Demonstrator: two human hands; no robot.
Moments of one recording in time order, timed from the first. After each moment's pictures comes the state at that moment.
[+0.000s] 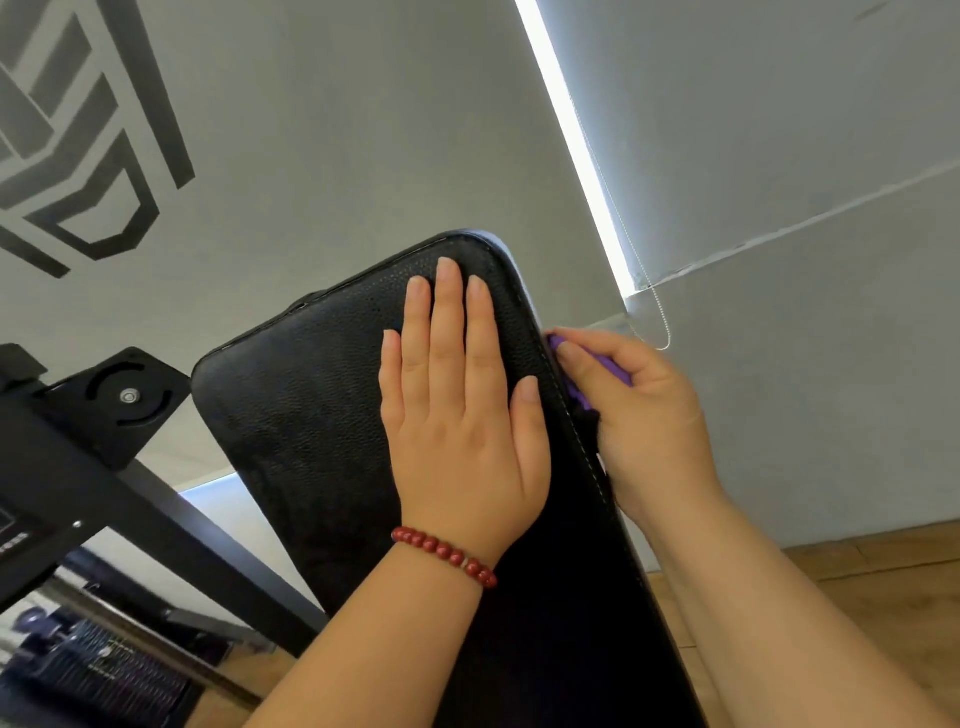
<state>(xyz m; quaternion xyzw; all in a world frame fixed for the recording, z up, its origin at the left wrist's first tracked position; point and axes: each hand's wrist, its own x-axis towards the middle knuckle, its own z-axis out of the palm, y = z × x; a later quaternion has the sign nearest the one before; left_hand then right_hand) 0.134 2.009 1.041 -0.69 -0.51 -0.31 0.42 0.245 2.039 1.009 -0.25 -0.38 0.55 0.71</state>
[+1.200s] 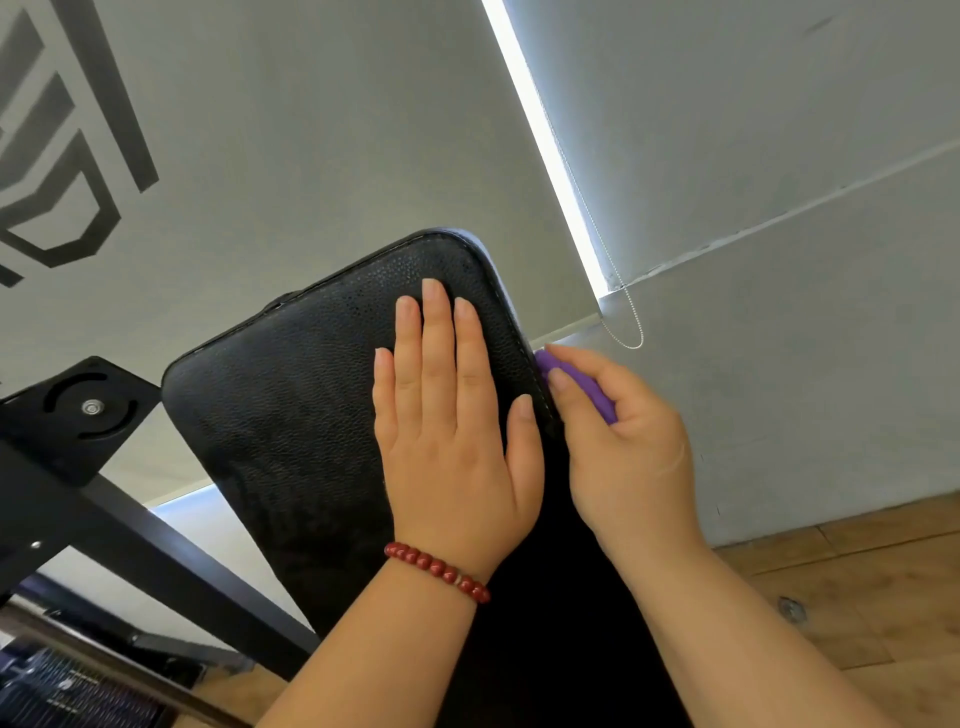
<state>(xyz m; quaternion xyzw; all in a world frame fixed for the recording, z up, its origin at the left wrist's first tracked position) 0.134 2.004 1.029 -0.70 -0.49 -0.32 0.41 0.241 2.007 0.998 -0.31 -0.44 0.41 0.73</state>
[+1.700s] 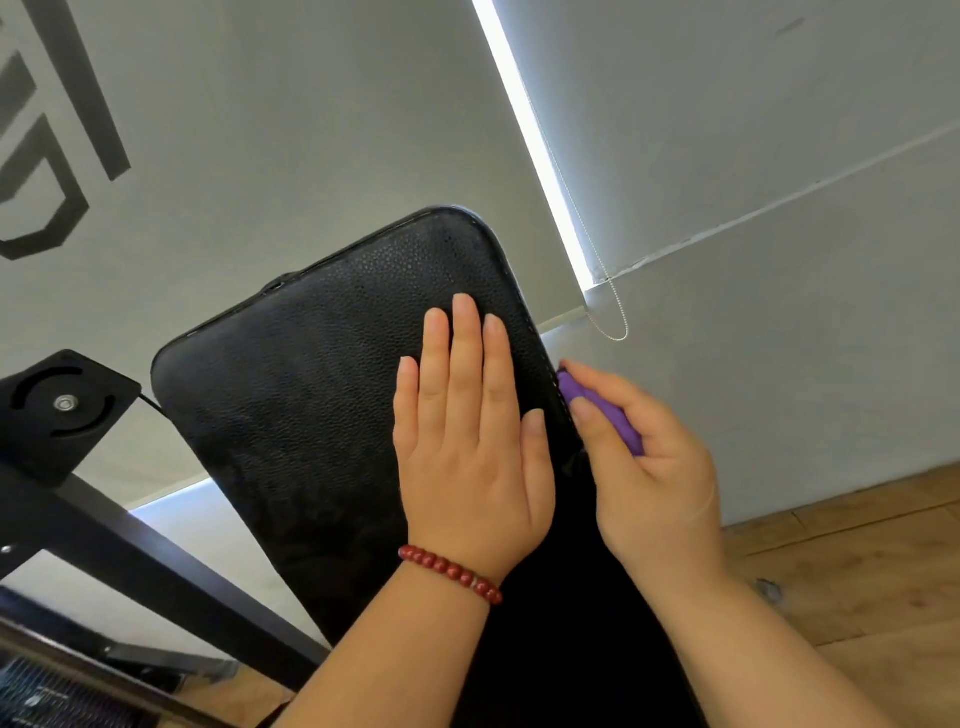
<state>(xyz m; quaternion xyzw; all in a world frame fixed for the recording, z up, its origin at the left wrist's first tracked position) 0.126 1.999 1.012 -0.72 -0.47 -0.30 0.41 0.239 1.985 0.978 -0.30 -0.46 0.36 0.75</state>
